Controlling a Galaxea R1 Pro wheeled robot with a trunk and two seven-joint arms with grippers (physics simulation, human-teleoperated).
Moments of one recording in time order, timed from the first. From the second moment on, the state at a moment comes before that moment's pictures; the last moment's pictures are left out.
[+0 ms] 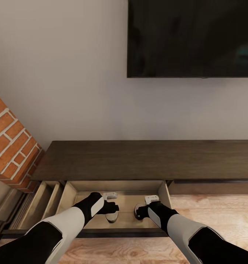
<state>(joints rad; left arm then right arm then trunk) -0.90 -0.17 -0.45 -0.13 0.59 0.52 0.05 -0.86 0.15 0.50 -0.09 -0.43 0.32 -0.06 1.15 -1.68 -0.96</state>
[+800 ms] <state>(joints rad) -0.90 -0.17 -0.45 -0.13 0.59 0.52 0.05 -0.86 0.15 0.50 -0.09 -0.43 0.32 -0.06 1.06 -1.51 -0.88</state>
